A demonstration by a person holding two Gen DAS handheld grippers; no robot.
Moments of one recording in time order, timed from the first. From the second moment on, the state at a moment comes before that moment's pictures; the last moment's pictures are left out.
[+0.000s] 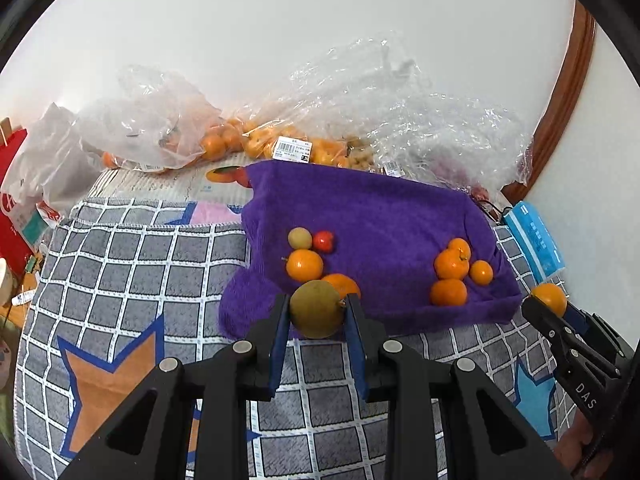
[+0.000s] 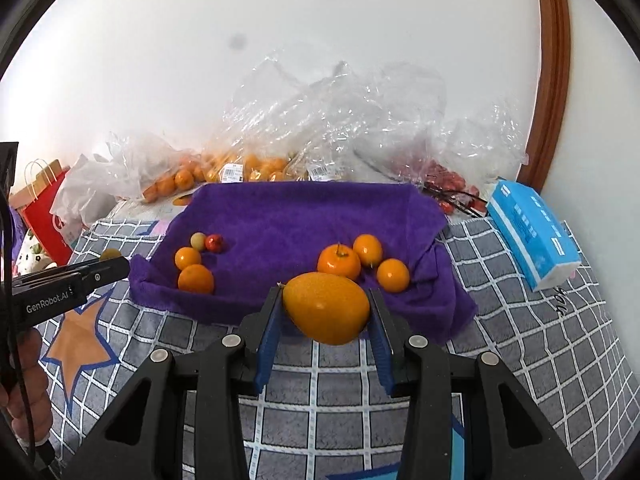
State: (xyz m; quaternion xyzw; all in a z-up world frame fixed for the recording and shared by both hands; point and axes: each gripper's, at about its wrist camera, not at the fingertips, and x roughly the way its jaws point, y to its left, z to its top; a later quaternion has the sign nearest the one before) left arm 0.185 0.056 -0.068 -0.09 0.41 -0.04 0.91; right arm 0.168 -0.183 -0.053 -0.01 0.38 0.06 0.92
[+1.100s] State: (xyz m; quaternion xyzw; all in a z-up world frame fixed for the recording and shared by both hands) left arm 0.273 0.065 -0.090 -0.11 0.44 -0.02 0.89; right arm 0.289 -0.184 -0.101 -0.02 0.40 0.05 0.92
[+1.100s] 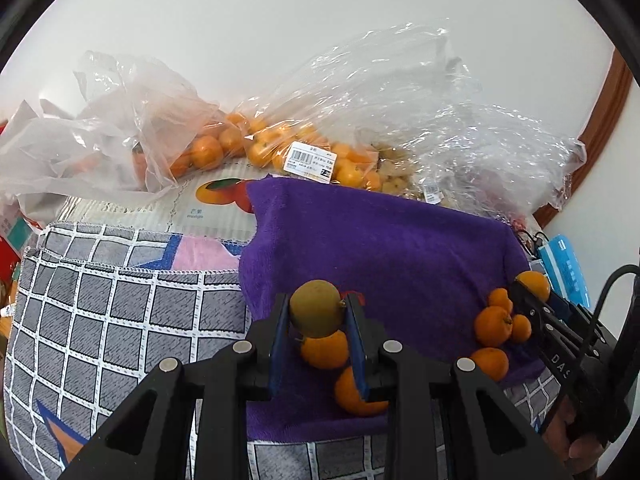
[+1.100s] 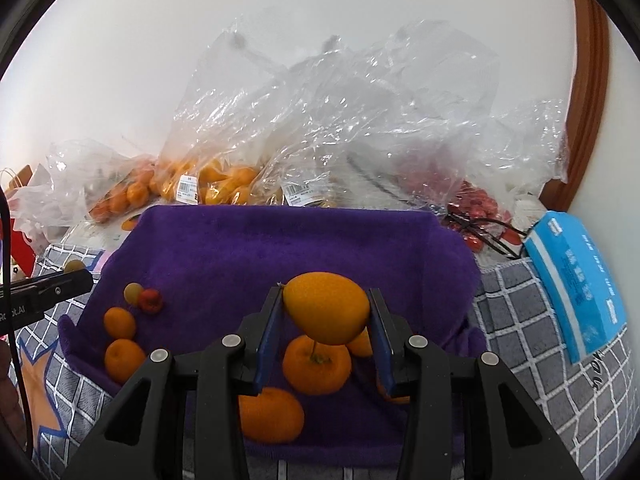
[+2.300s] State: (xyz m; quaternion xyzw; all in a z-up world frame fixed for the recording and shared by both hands) left arm 0.298 0.064 -0.114 -0.11 0.46 -0.03 0.88; right arm 0.313 -0.156 -0.141 -0.05 0.44 0.08 0.89
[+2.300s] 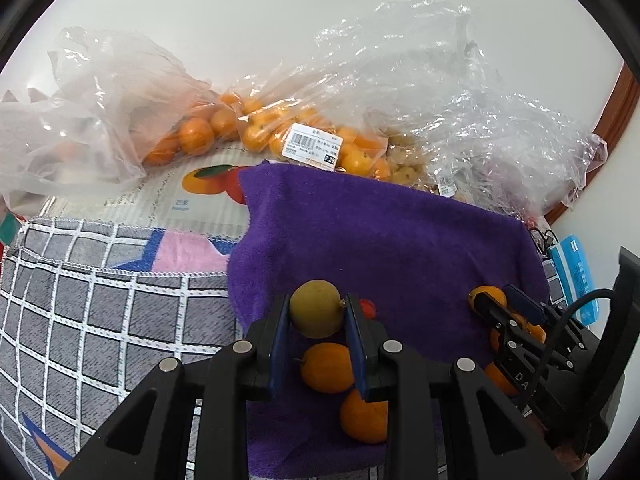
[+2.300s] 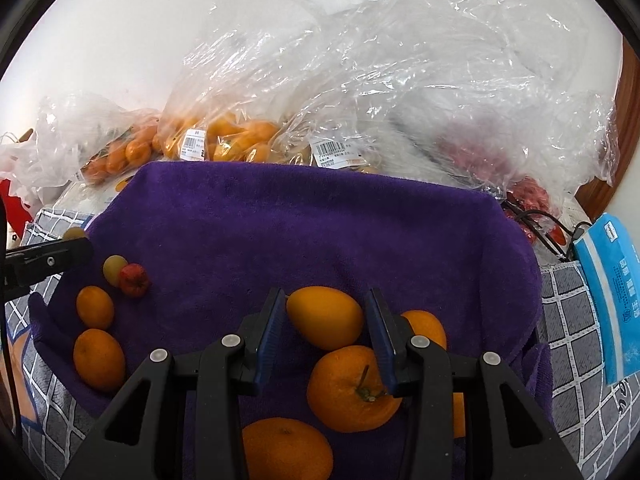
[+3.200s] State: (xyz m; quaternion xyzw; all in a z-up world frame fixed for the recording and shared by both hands) left arm 0.310 0.060 -0.135 -0.14 0.47 -0.05 0.87; right arm 0.298 -0.175 -0.129 -0.03 0.43 0.08 0.90
